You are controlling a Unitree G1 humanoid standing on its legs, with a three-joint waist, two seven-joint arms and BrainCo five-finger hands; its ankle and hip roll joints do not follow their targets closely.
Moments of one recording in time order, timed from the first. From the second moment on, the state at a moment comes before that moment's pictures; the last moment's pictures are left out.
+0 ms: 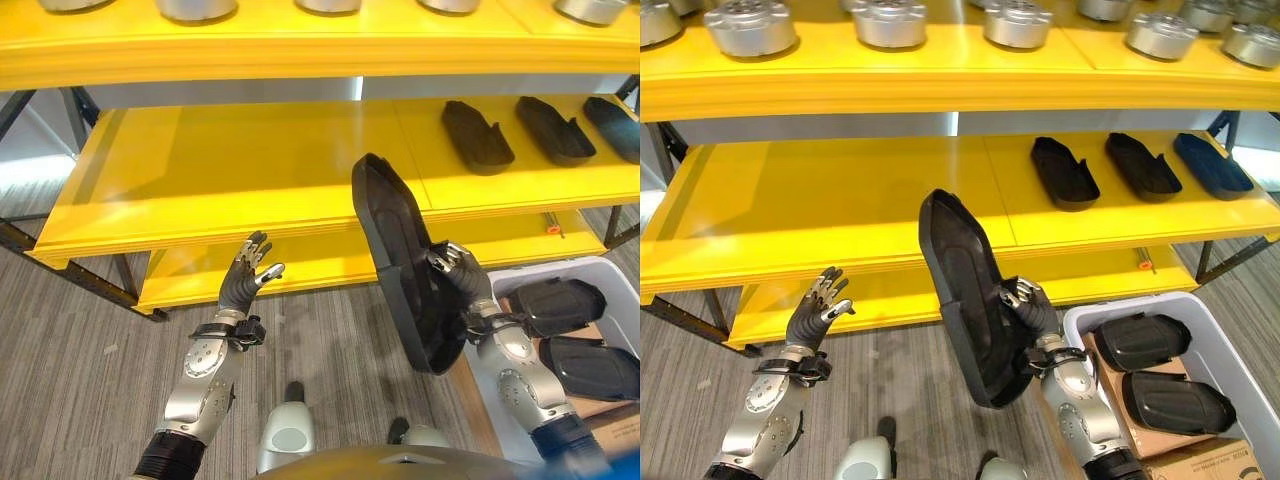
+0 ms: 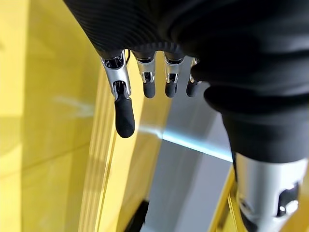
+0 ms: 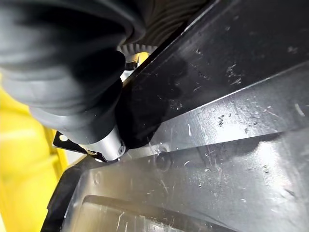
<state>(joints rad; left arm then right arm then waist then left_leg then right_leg) 0.10 0.40 -0.15 0.06 -0.62 -0.18 0.03 0.00 -0.35 0.29 0.06 0.64 -0.10 -0.04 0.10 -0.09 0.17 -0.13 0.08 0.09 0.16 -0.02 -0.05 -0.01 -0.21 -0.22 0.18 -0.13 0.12</state>
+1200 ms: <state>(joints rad) 0.11 0.45 -0.17 0.02 -0.62 -0.19 0.05 -0.40 -0.47 0.34 0.15 0.54 -0.08 -0.12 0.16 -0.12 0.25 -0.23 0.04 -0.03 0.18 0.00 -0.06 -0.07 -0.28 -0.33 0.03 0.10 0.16</state>
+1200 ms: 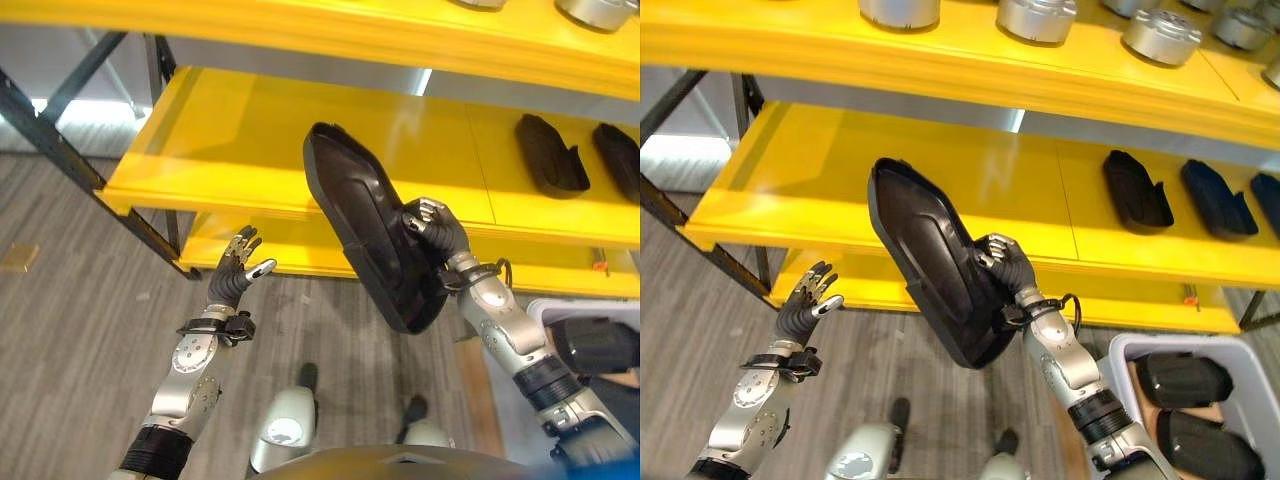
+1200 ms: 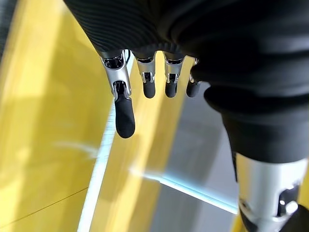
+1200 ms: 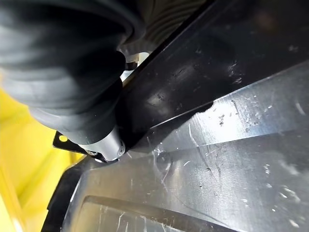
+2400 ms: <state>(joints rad) -0.02 0.57 -0.33 -0.06 -0.69 -0.23 0.05 -1.42 -0.62 0.36 1.49 0.55 -0.03 -0.29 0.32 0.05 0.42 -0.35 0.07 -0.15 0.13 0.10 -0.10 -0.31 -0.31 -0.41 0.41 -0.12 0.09</state>
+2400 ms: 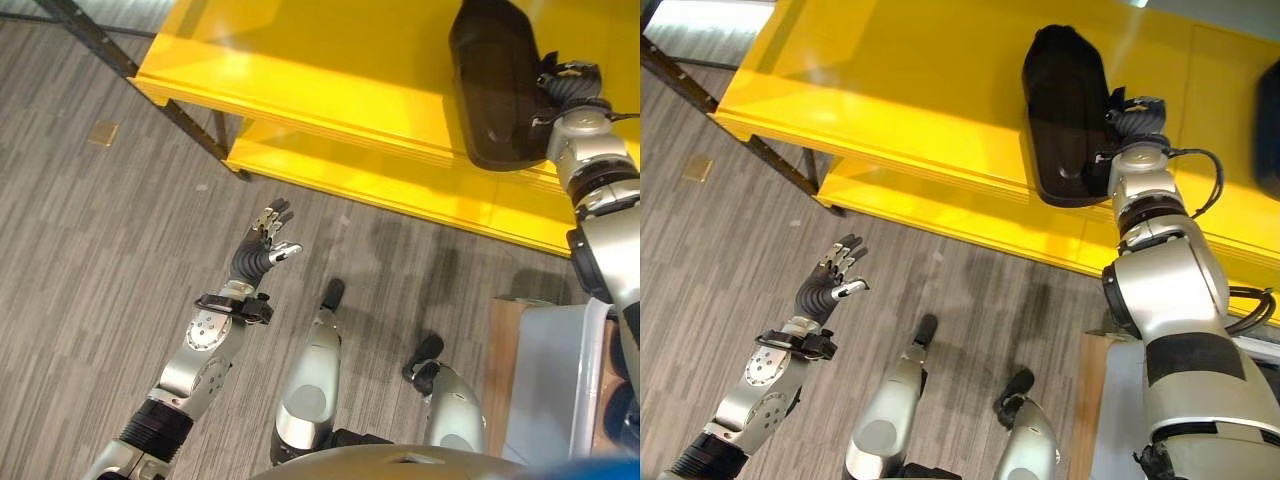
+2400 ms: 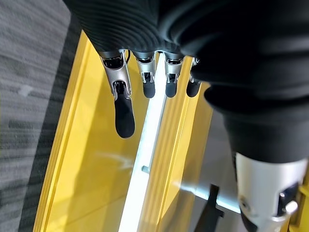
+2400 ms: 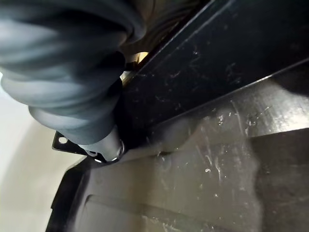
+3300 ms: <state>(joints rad) -0.02 0.60 -0.39 -0.10 -0.73 -0.23 0.09 -1.55 -0.84 0.34 1.57 0.76 0.02 -0.36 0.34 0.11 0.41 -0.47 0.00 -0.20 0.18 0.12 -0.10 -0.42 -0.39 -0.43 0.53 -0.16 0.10</state>
